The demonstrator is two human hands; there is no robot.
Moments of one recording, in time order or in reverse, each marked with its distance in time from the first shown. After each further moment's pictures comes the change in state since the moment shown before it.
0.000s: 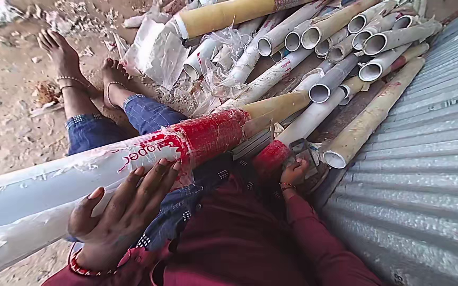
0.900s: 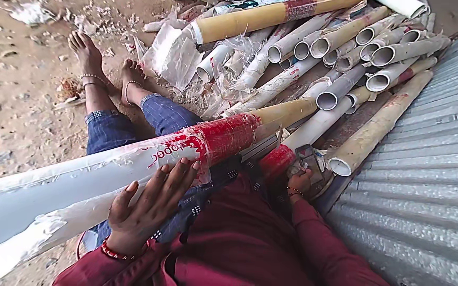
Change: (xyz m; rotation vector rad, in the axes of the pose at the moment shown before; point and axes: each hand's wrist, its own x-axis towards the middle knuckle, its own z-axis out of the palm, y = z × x) left_hand -0.004 0.005 0.001 0.023 0.065 0.039; right_hand -0.003 -0.011 -0.015 -0.316 -0.218 0.301
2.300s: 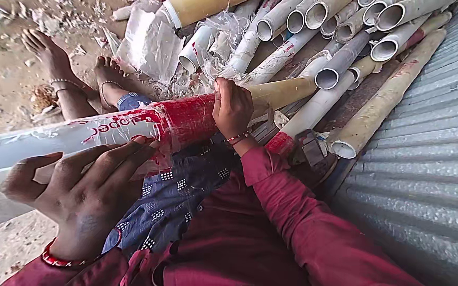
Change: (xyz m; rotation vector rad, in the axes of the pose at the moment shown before) left_hand 0.017 -0.058 0.029 -0.358 -0.130 -0.168; right_hand -0.094 -0.244 0.019 0.513 0.501 -1.258
